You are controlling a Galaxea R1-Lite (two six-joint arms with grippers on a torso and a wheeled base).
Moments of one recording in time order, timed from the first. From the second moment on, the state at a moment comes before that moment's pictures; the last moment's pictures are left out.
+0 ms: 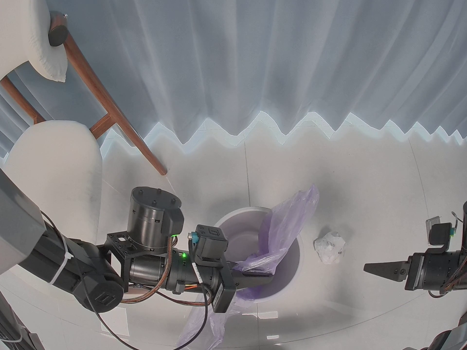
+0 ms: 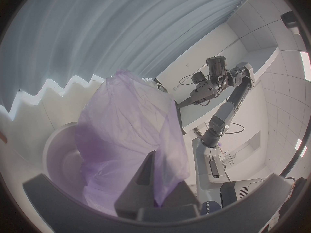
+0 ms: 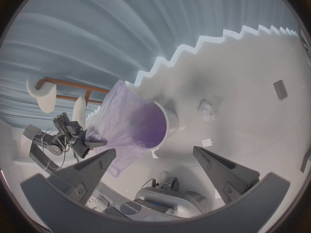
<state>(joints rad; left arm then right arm) -0.70 1.86 -0.68 -0.72 -0.67 0.05 0.35 1.11 -0.44 -0.04 0.10 0.59</state>
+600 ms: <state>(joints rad) -0.71 1.86 -0.68 -0.73 -0.67 0.06 0.51 1.37 -0.57 -0.17 0.10 0.59</state>
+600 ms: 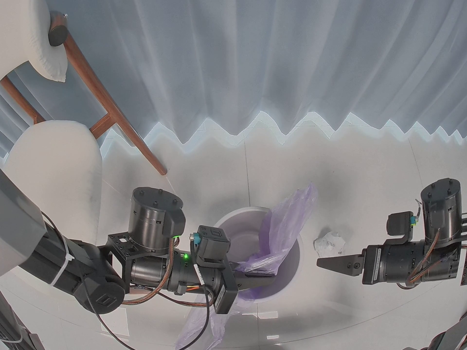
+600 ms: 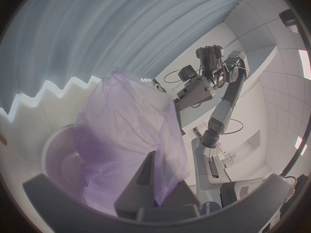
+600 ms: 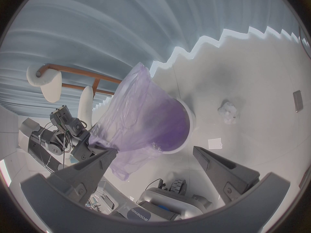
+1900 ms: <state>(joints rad) -0.74 1.87 -0.68 -0.73 -0.64 0.05 0.48 1.65 -0.81 -0.22 -0.03 0.59</state>
